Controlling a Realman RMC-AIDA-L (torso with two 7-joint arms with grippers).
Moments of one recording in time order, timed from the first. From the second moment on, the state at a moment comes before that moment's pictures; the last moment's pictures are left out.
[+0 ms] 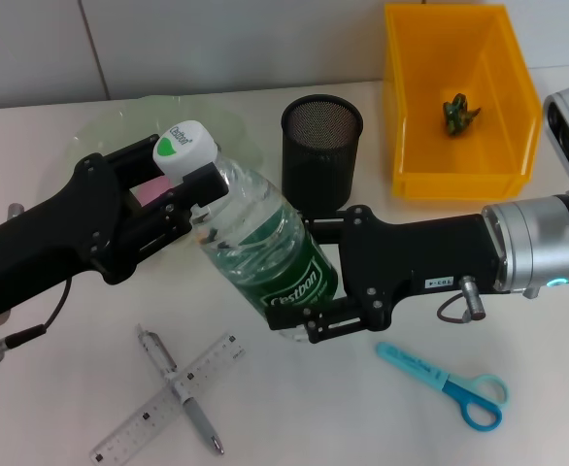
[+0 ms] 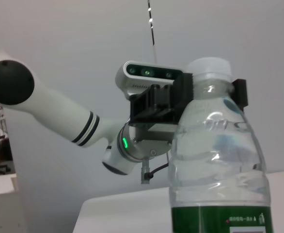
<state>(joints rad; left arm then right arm) -0.52 -2.07 0.85 0.36 1.42 1.91 -1.14 0.60 2.08 -0.98 -0.58 -1.73 -1.71 1.18</state>
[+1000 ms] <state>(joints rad) -0.52 -2.07 0.85 0.36 1.40 1.92 -1.16 0.60 2.08 -1.05 -0.63 -1.76 -1.68 1.23</state>
